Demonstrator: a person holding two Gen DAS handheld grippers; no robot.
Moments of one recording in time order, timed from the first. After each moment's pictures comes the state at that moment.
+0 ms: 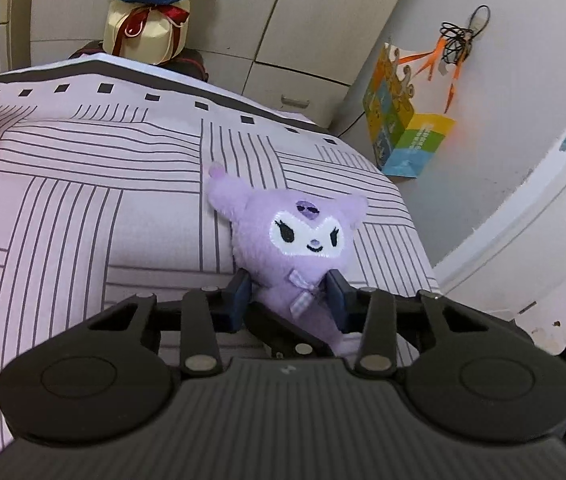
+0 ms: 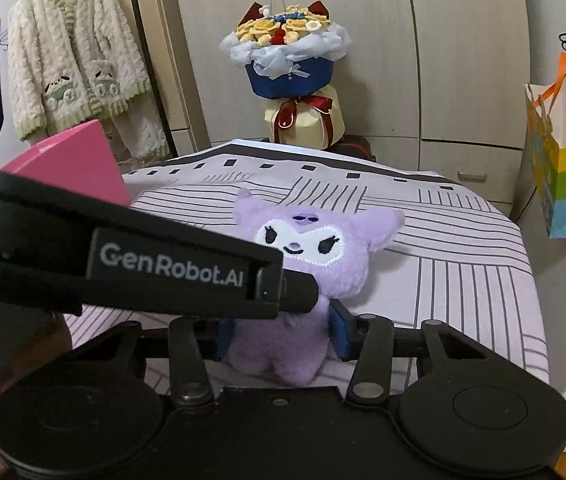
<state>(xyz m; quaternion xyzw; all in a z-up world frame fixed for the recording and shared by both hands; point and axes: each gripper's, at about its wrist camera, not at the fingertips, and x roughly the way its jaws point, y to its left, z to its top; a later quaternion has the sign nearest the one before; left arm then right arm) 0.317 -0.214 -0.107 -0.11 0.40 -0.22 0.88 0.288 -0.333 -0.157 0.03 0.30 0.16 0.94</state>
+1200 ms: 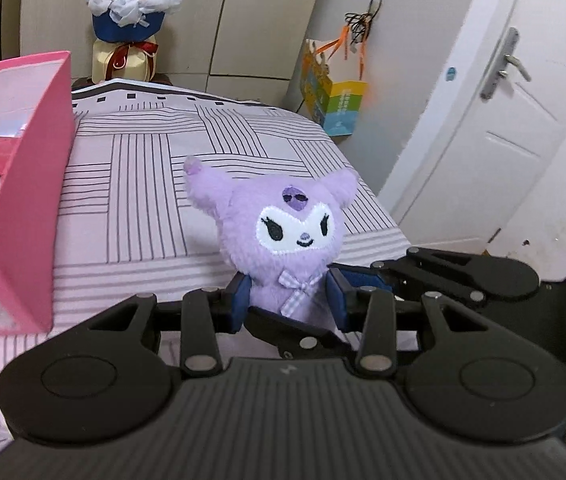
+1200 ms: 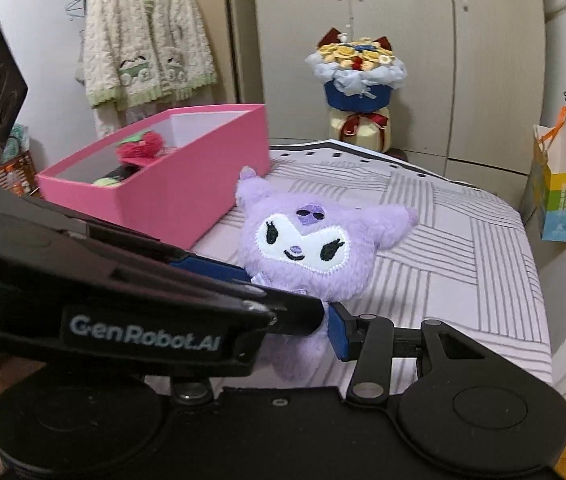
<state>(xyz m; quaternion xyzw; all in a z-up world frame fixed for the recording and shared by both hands) 0.119 -0.114 -0.064 -0.04 0.36 -0.30 0.89 0.098 -0.238 -0.113 -0.02 0.28 0.18 0.94</state>
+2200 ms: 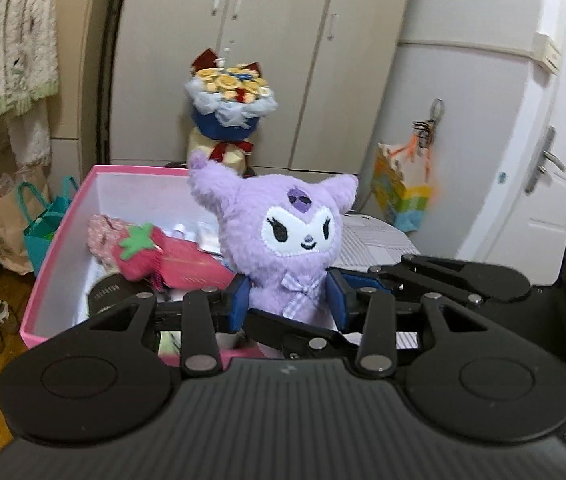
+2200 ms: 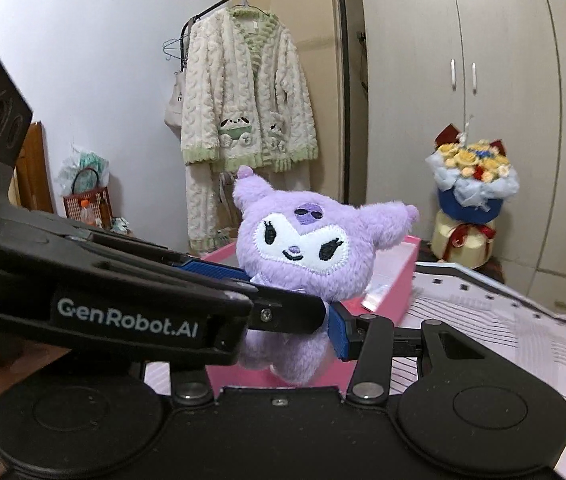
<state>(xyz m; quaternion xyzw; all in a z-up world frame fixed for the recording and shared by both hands) 0.131 0.042 0.018 -0.06 0.25 -0.21 0.94 0.137 -0.101 -0.037 -0.04 0.18 0.29 0.94</state>
